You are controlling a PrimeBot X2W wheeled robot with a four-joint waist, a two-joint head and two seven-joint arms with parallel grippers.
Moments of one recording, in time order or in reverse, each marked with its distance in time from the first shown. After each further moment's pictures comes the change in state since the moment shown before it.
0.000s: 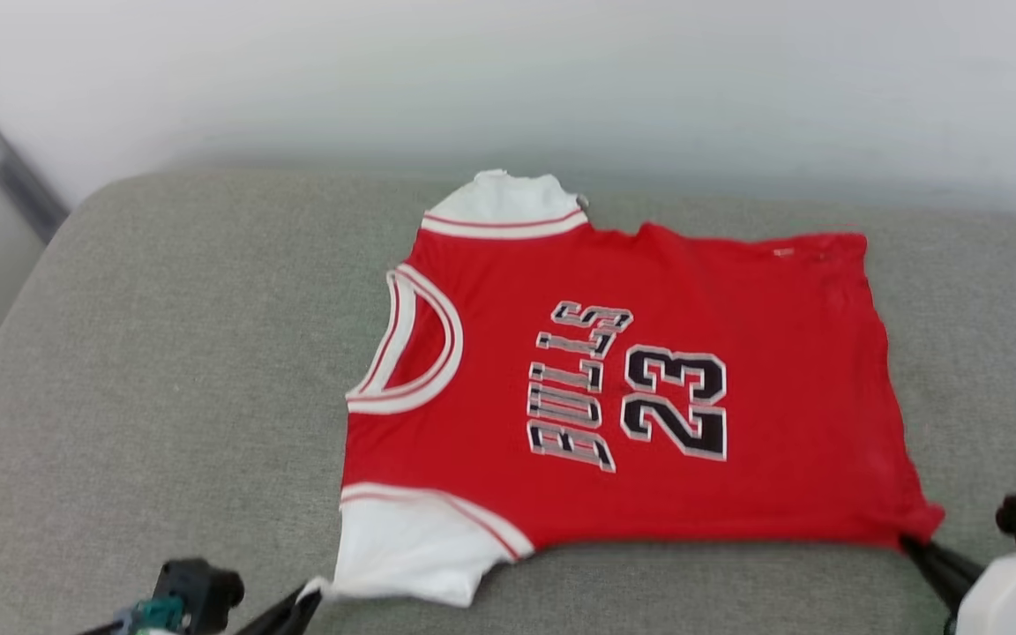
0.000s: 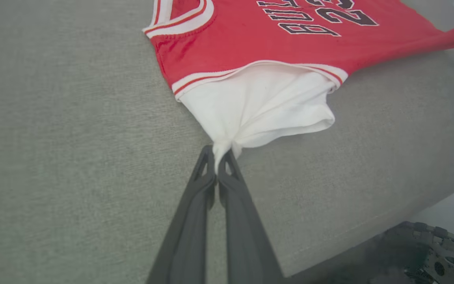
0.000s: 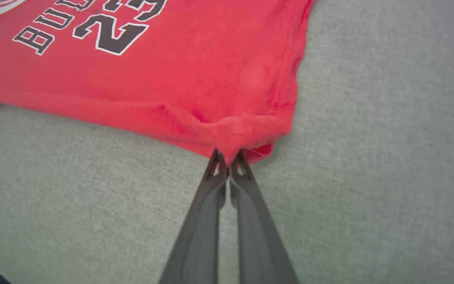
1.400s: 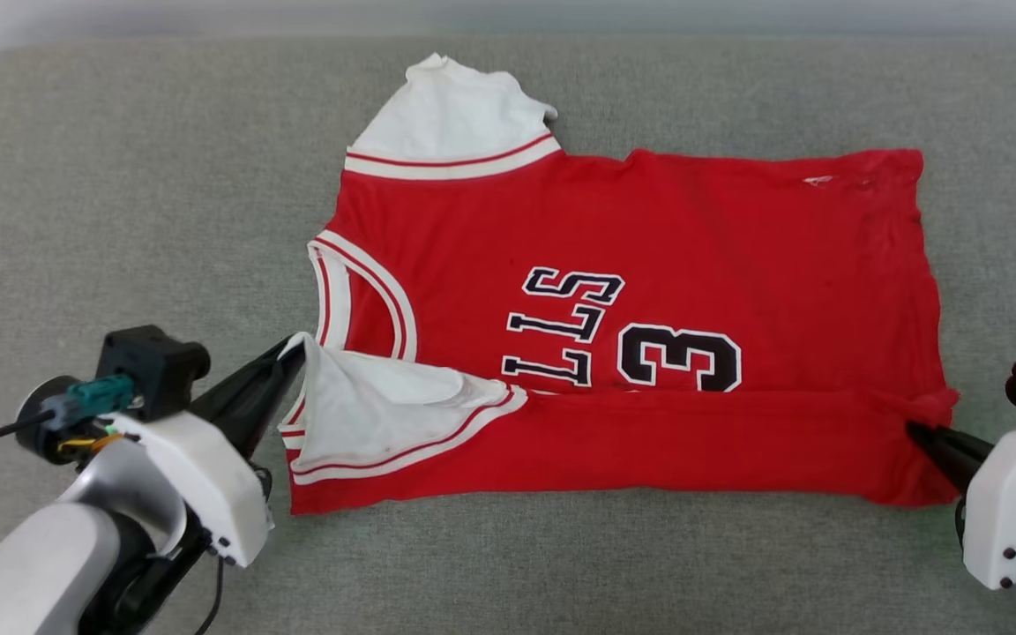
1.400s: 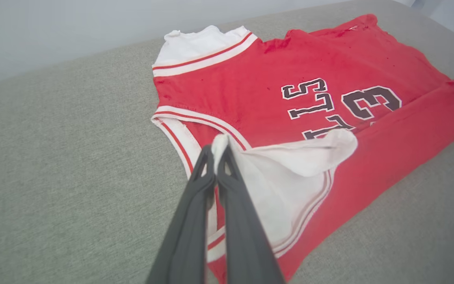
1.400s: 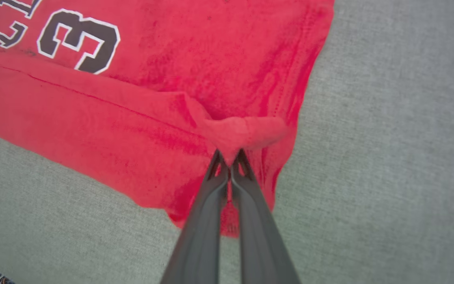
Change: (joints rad) left arm -0.304 0.053 0.084 -0.117 0.003 -0.037 0.089; right arm 0.003 0.077 -0.276 -0.402 -0.122 0.000 0.480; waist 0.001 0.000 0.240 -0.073
